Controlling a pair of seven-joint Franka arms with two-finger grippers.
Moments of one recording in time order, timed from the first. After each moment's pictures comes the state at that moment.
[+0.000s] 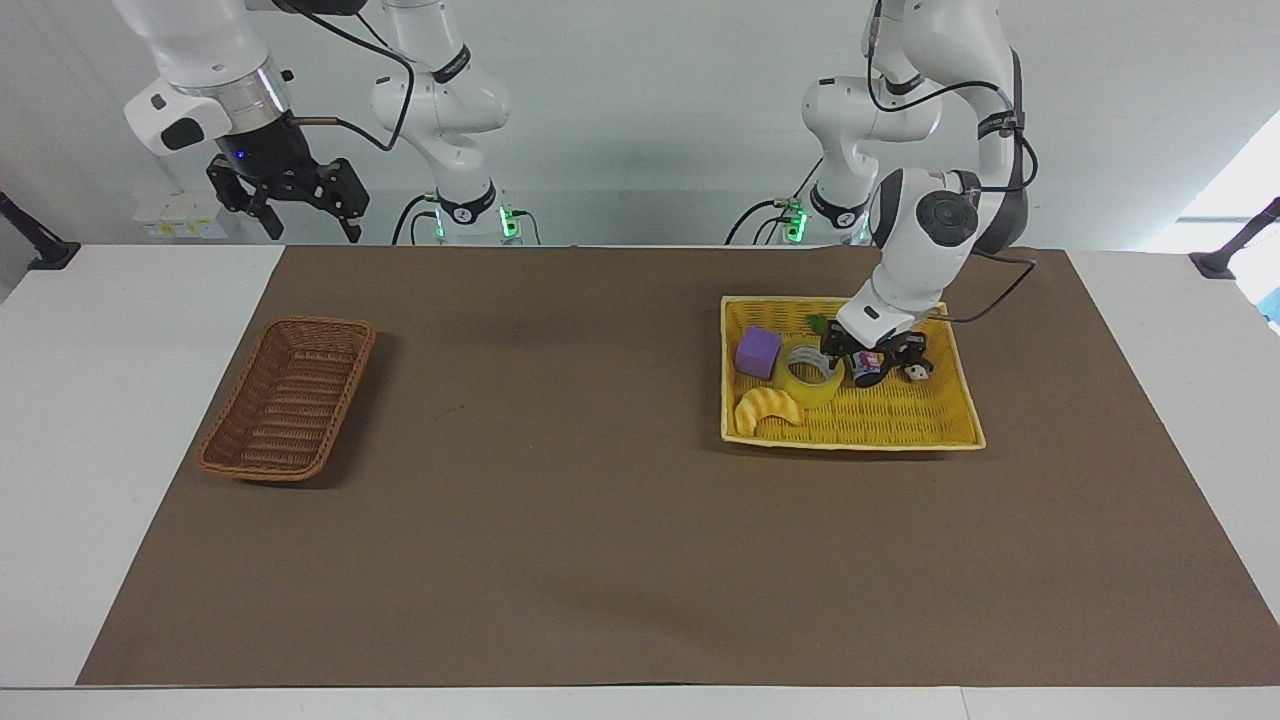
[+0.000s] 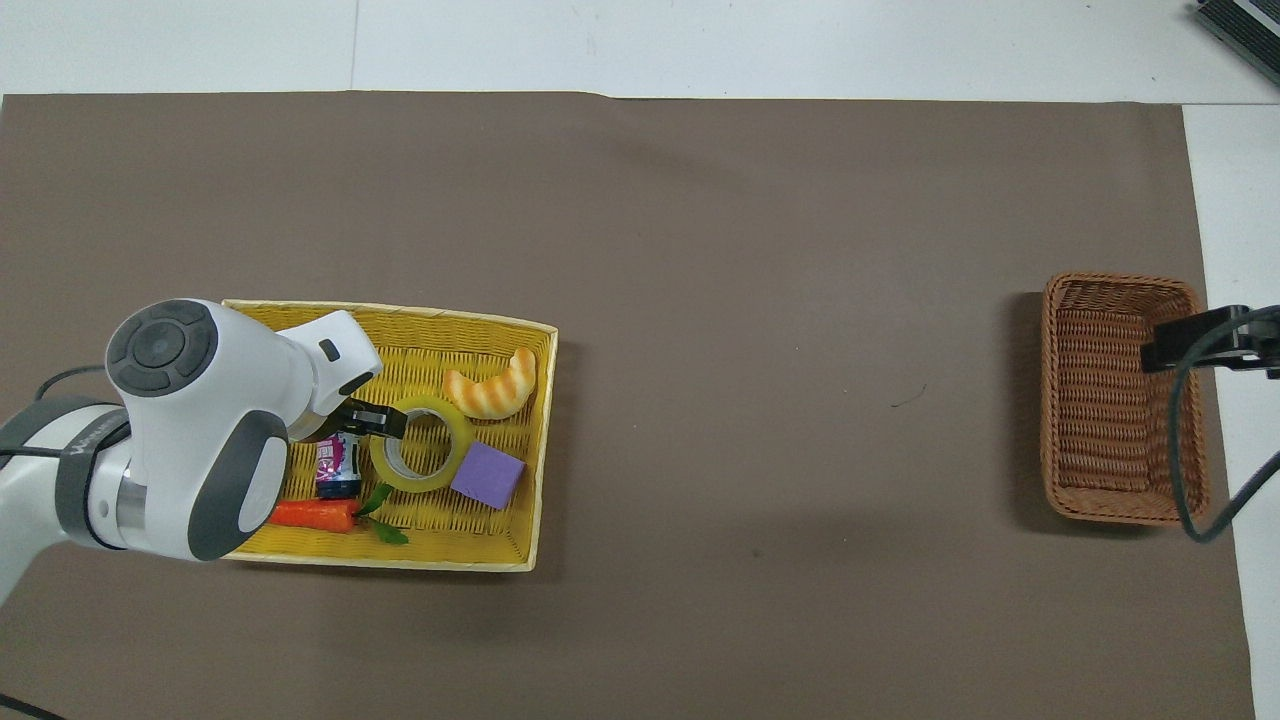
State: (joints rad) left arm -0.20 0.02 -0.06 -2.22 -0.01 2.17 -0.03; right arm 0.04 -0.05 -0.08 -1.55 -0.01 1.47 0.04
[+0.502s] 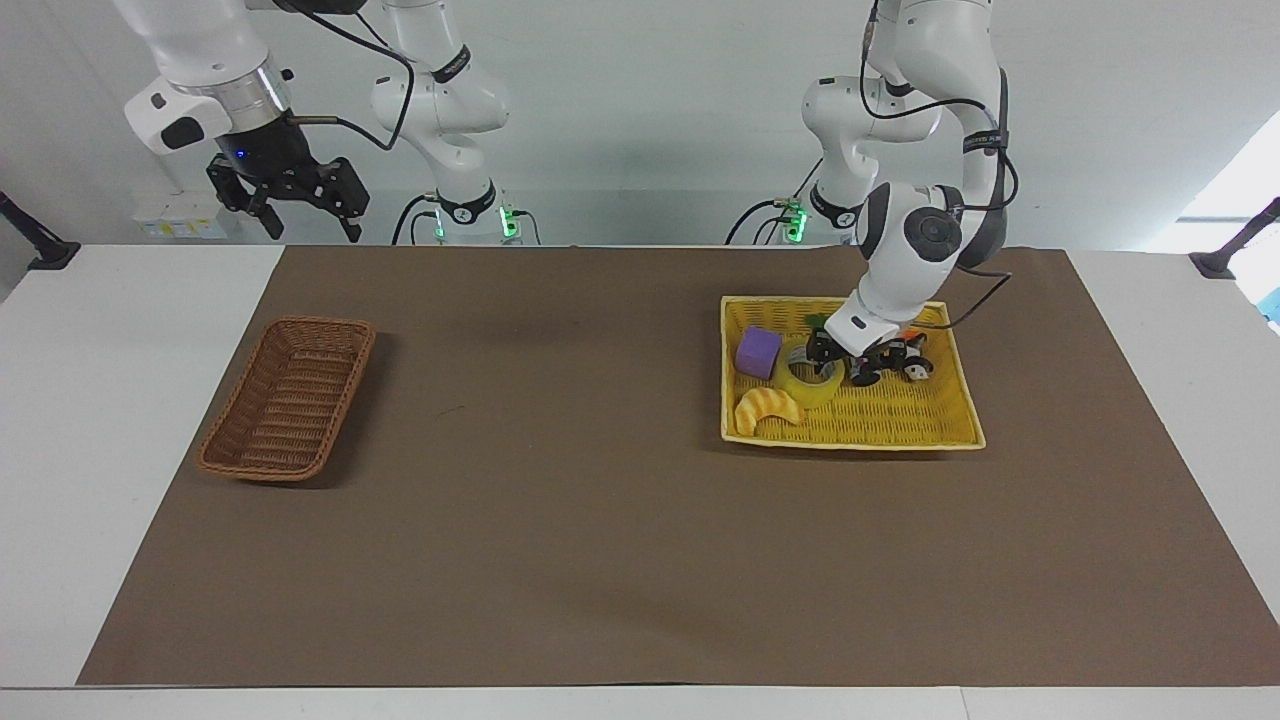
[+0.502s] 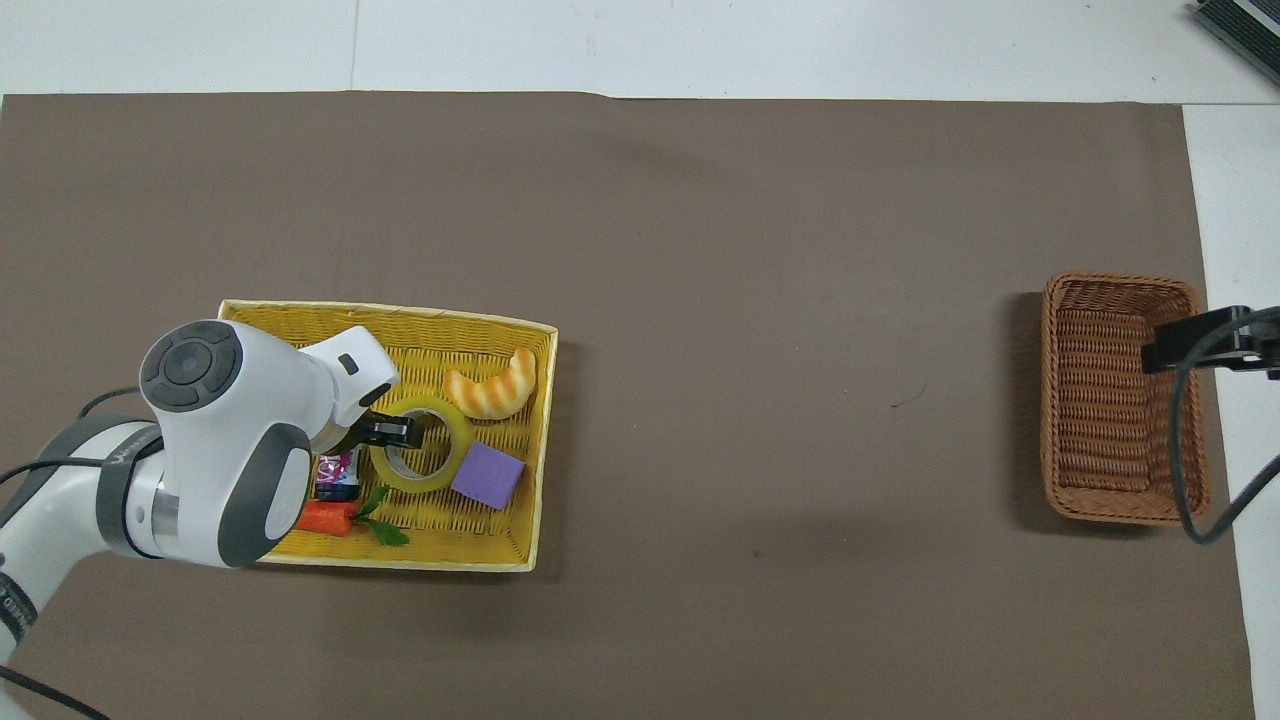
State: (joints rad) left arm -0.22 0.04 -0.06 -2.27 -0.07 2.24 -0.04; right arm 0.04 -0.06 -0.08 -1.55 -0.01 1.47 0.04
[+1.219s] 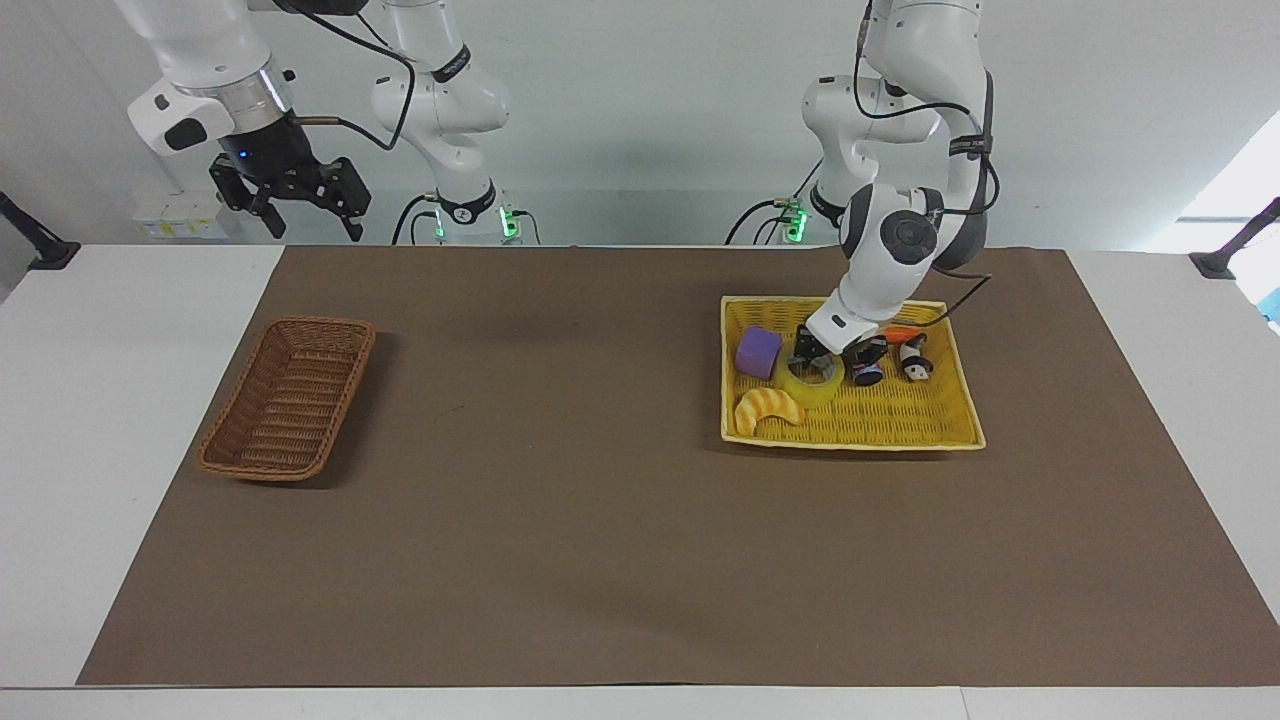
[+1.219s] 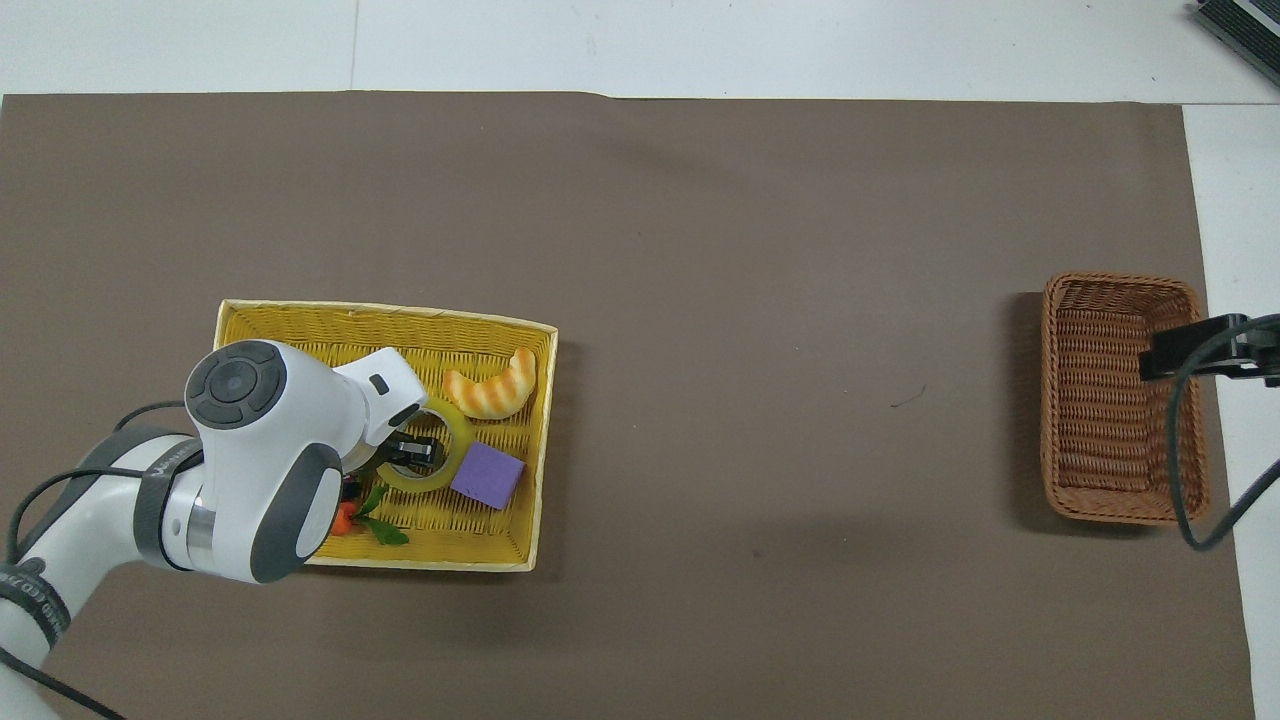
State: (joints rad) left arm -0.27 0.04 -0.06 -2.31 -0.07 2.24 -0.07; right arm 0.04 -0.07 -0.08 -1.57 -0.01 1.47 0.04
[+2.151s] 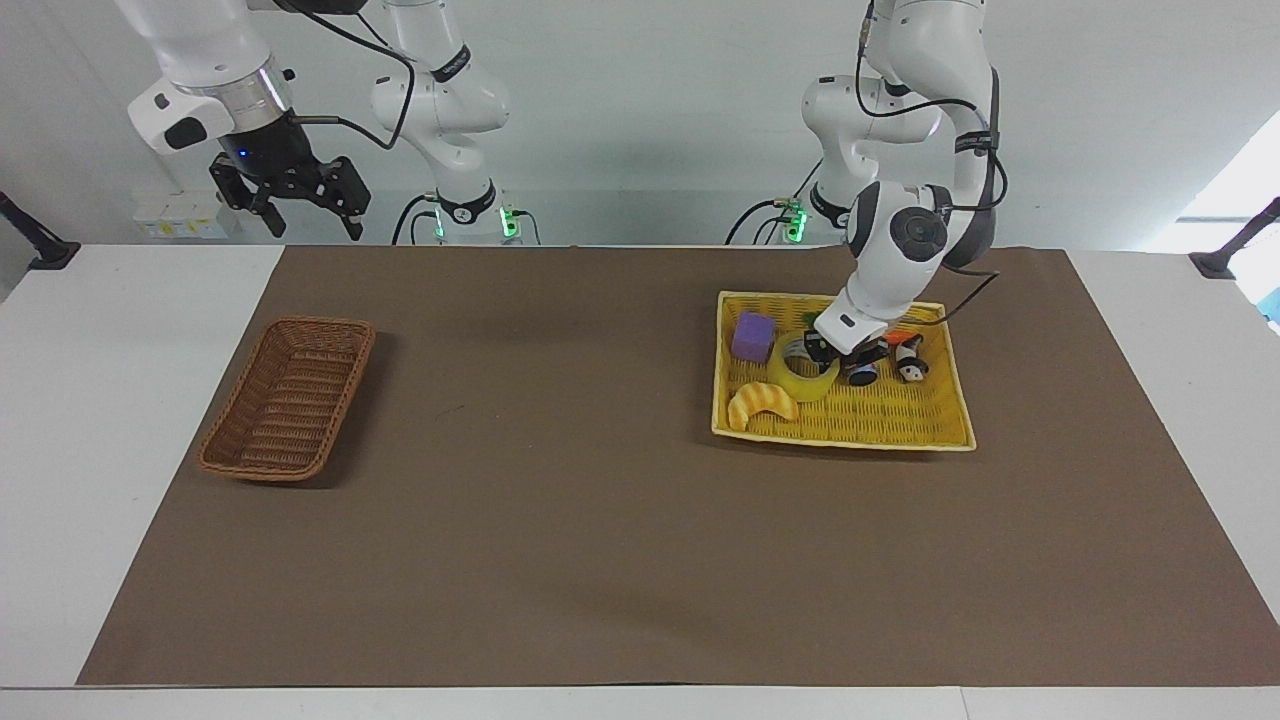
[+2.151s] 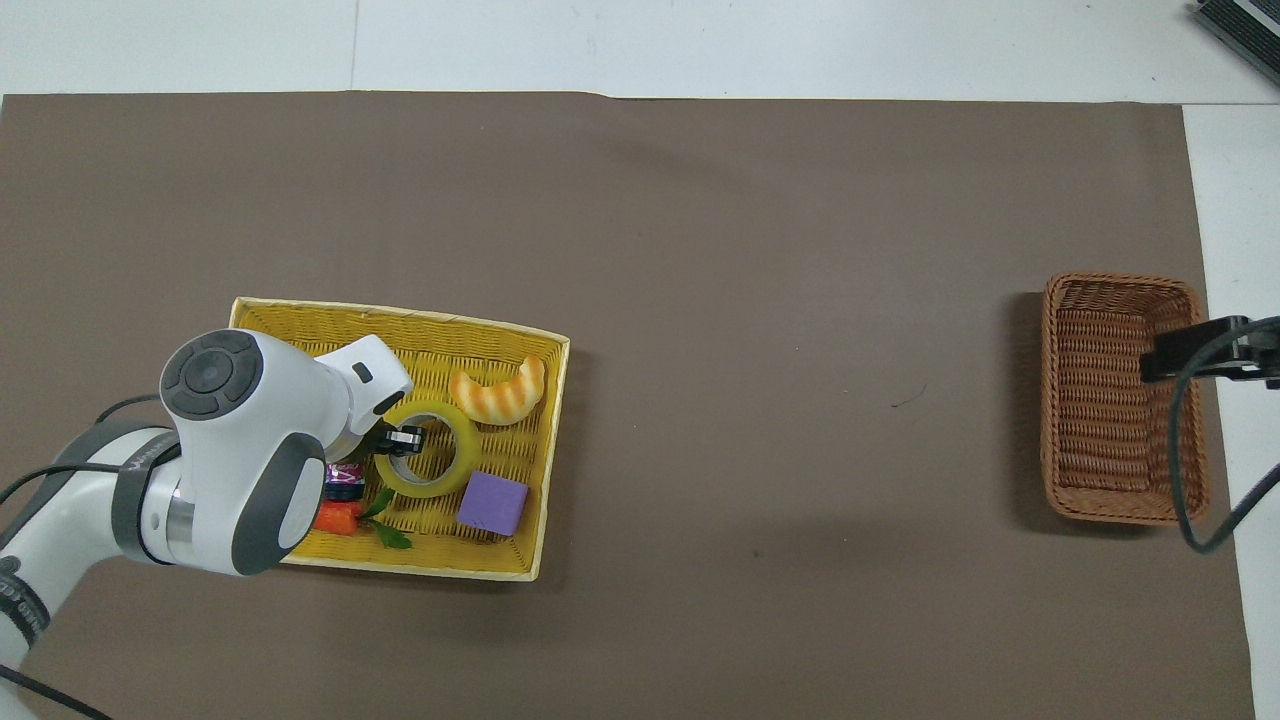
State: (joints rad) left arm -0.25 0.04 -0.04 -2.26 -0.07 2.21 -0.08; right arm 0.04 -0.07 -0.08 -1.57 -0.01 1.47 0.04
